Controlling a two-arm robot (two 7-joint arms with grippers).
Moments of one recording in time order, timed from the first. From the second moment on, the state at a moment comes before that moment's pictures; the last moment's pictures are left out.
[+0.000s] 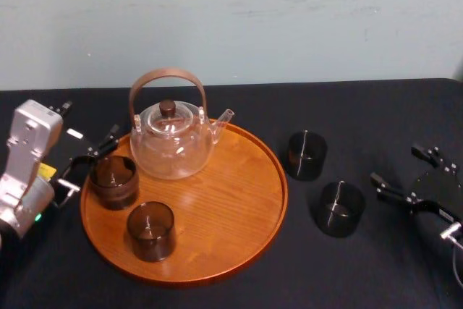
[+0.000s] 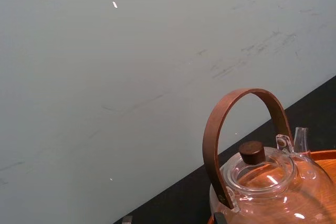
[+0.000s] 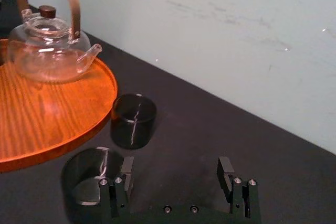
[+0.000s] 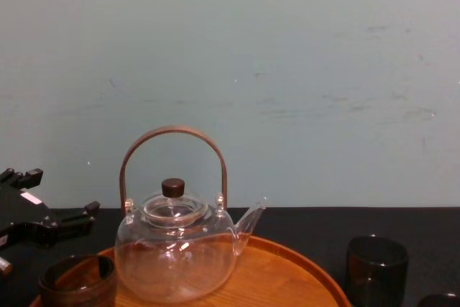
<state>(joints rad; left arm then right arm) -0.20 0.60 0.45 -1.41 -0.25 -0.12 0.03 -0.14 0.77 -0.24 -1.73 0.40 0.00 0.16</state>
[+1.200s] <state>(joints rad) -0.20 0.60 0.45 -1.41 -0.25 -0.12 0.03 -0.20 0.78 -0.23 -1.79 0.38 0.16 0.36</state>
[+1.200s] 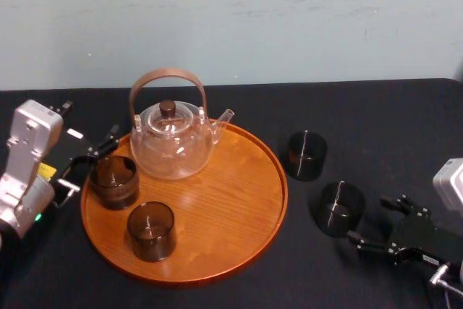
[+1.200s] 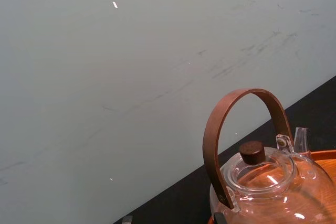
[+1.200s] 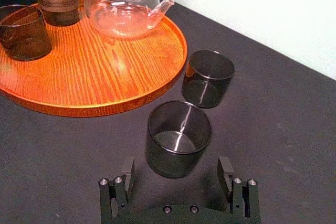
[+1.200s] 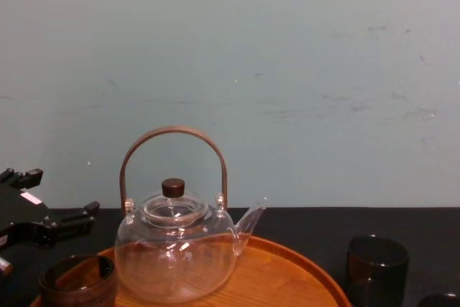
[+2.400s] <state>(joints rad) -0.20 0.60 0.45 -1.41 -0.25 -0.12 0.03 -0.11 0.70 -0.24 -1.73 0.39 0.29 0.43</state>
